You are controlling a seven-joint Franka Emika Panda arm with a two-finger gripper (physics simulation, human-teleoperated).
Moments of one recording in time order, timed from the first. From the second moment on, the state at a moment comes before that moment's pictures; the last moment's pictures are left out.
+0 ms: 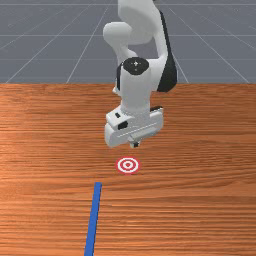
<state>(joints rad) 0.11 0.56 -0.08 -1.82 0.08 2.31 0.28</state>
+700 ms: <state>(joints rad) 0.08 0.81 -0.07 -1.38 0.08 2.14 0.27</state>
